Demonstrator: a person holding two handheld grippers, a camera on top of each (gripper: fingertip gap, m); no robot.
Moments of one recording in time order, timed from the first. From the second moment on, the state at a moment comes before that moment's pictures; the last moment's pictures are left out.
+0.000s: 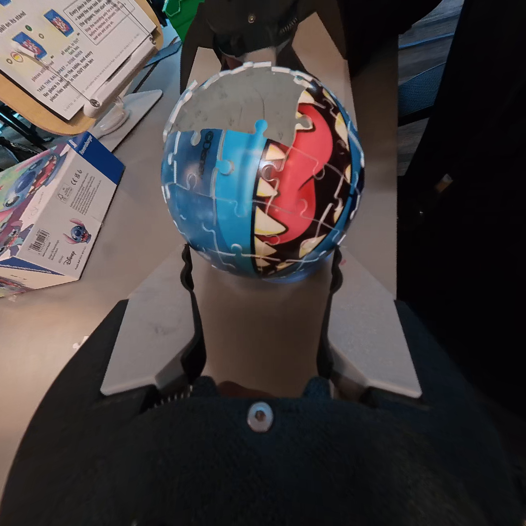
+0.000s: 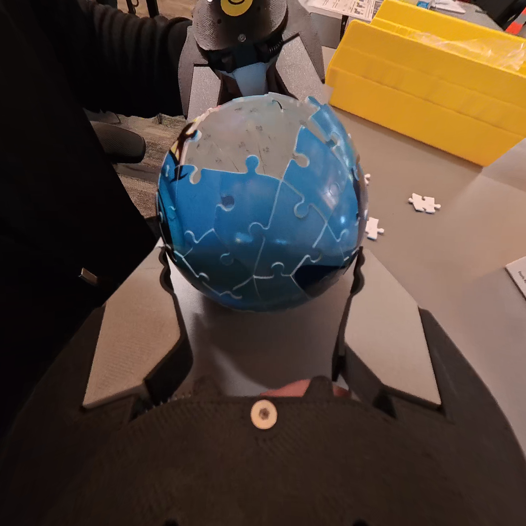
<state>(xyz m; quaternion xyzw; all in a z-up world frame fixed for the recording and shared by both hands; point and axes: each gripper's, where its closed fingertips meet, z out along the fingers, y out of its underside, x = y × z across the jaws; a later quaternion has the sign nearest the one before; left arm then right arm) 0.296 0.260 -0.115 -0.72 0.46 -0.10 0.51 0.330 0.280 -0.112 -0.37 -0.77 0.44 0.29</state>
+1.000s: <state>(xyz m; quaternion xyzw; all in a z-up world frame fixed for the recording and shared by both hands) 0.294 0.257 -0.115 -0.73 0.44 -0.08 0.51 0.332 0.283 -0.111 -0.34 -0.77 0.44 0.32</state>
